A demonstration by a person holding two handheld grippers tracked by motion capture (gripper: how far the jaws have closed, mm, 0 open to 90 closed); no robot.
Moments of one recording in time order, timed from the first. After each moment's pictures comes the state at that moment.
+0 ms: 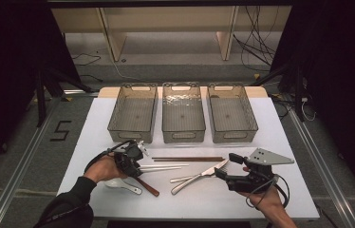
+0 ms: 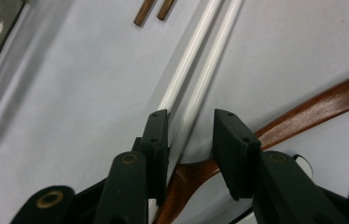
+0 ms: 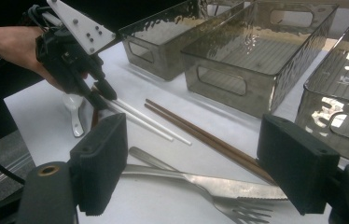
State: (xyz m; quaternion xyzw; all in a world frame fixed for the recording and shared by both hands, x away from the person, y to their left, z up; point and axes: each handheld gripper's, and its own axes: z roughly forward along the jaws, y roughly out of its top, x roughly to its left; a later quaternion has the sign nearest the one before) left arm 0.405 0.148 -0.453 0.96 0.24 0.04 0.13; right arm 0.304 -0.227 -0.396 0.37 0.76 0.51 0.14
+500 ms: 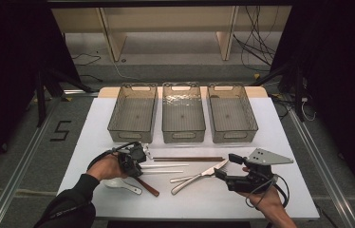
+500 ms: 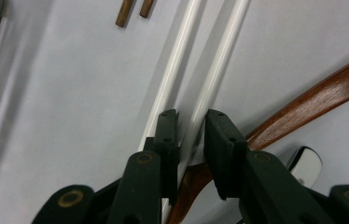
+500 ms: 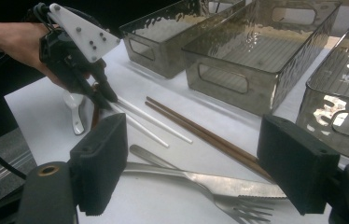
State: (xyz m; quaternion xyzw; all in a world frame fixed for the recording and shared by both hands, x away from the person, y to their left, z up) left arm 0.407 0.138 -0.455 0.98 0.18 0.05 0.09; right arm 0.305 -0.226 -0.396 0.36 0.77 0.51 0.14
